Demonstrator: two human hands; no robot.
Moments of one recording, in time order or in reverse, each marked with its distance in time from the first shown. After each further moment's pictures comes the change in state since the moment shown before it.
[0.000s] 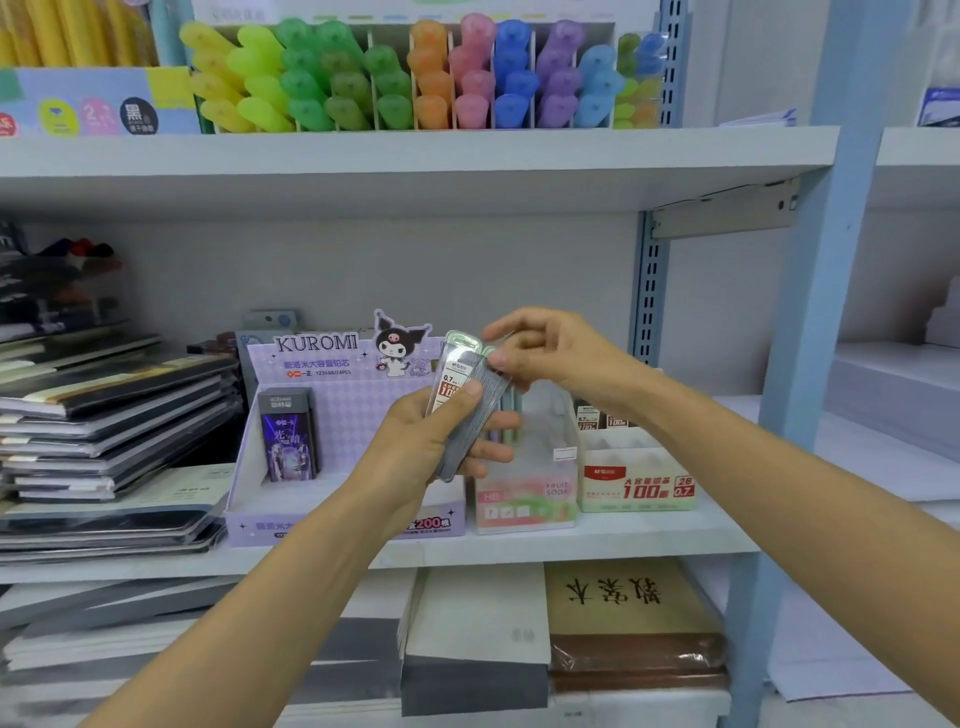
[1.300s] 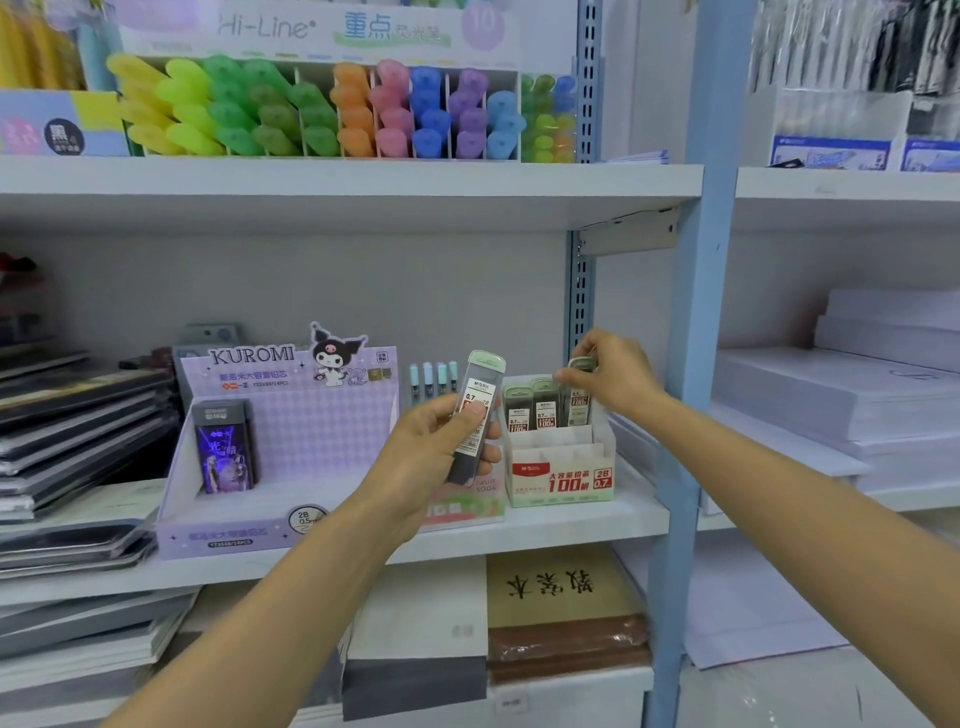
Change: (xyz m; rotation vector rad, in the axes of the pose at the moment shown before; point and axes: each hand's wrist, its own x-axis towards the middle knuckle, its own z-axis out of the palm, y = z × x) left_hand -0.006 -0.003 0.062 0.051 0.041 -0.033; right_hand -0.041 0.062 -0.087 -0.679 0.545 0.261
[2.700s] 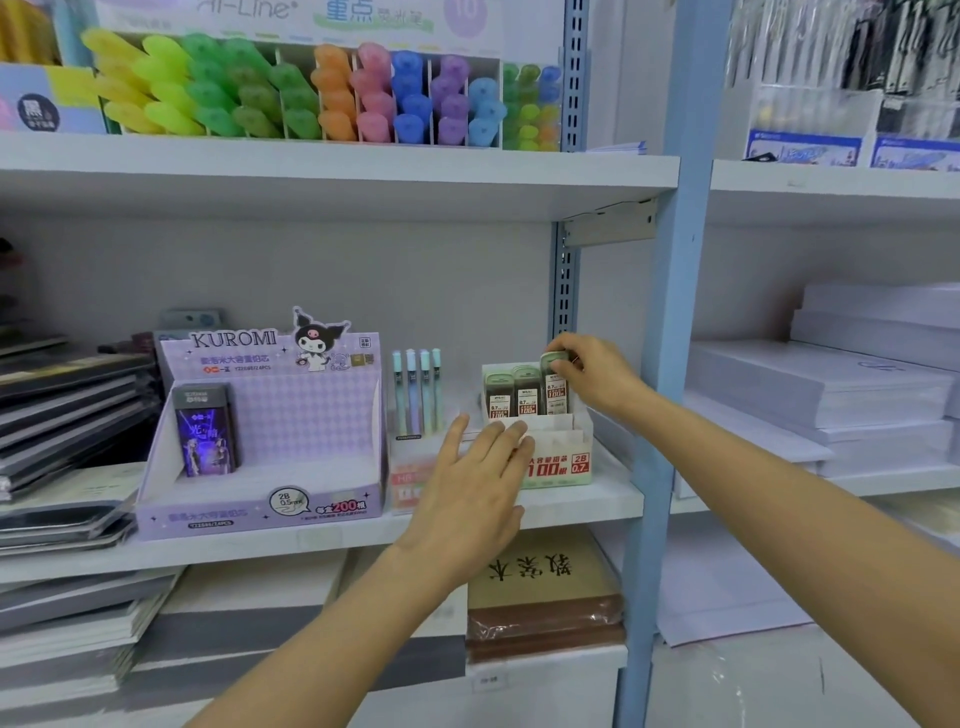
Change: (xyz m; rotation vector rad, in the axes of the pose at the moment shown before) left_hand -0.002 -0.067 0.034 1.711 -0.084 0.716; right_hand -0.019 -0.004 -0.009 -0.018 -0.125 -0.104
